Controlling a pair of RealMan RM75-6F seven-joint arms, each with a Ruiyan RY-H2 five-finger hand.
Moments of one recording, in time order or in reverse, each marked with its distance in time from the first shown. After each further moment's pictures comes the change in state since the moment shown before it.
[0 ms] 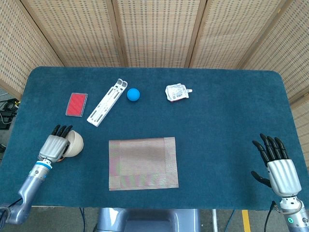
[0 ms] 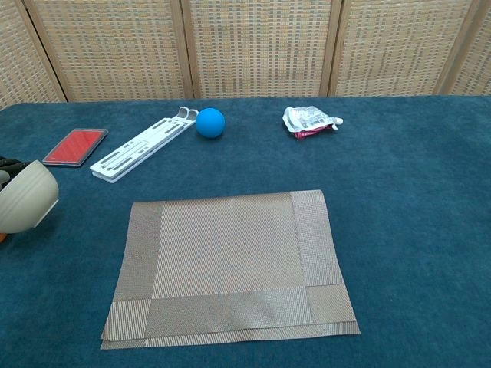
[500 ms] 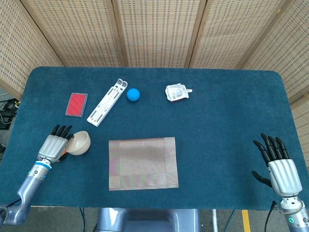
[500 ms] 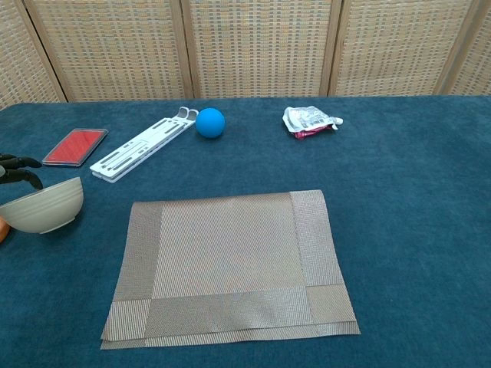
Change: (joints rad) left arm 0.003 0.057 -0.011 -0.098 -0.029 0.006 0.033; right arm -0.001 0.002 0.001 -0.002 0.005 -0.001 0.004
